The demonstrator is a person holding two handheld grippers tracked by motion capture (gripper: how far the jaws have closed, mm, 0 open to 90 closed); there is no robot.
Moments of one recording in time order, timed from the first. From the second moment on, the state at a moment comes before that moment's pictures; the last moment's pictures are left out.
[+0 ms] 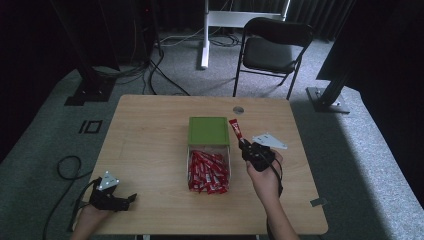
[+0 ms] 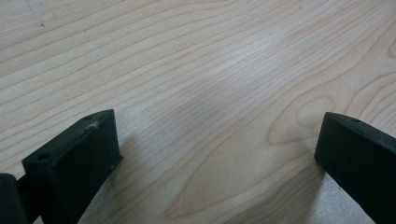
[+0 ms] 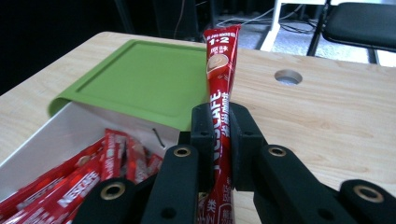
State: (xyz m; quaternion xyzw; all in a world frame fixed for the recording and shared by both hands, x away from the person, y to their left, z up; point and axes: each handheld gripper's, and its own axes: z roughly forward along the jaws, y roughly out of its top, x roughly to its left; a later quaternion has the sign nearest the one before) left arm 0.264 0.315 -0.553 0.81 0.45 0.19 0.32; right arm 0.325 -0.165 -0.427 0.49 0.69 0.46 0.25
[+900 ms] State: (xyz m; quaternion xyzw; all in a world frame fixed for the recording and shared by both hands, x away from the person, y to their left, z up) left arm 0.264 0.315 -0.553 0.81 0.45 0.19 0.32; right arm 0.355 -0.170 -0.501 0.57 0.67 0.42 0.24
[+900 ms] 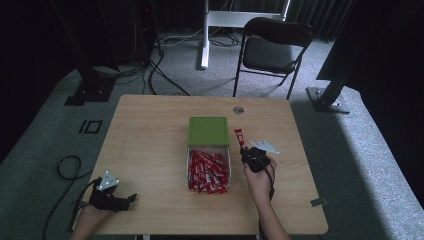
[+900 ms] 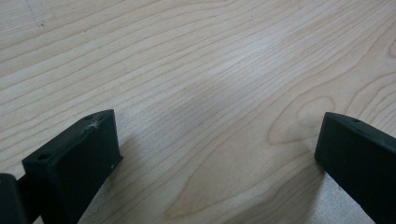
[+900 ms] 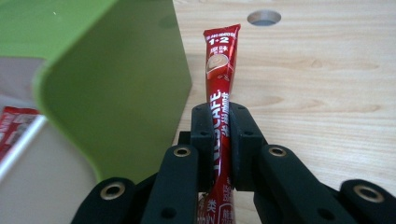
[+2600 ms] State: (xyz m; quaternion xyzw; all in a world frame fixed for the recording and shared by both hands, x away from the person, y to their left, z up) left arm 0.264 0.315 -0.553 0.81 0.45 0.19 0.32; right arm 0.371 -0.164 -0.543 0.58 0.68 0.40 0.18
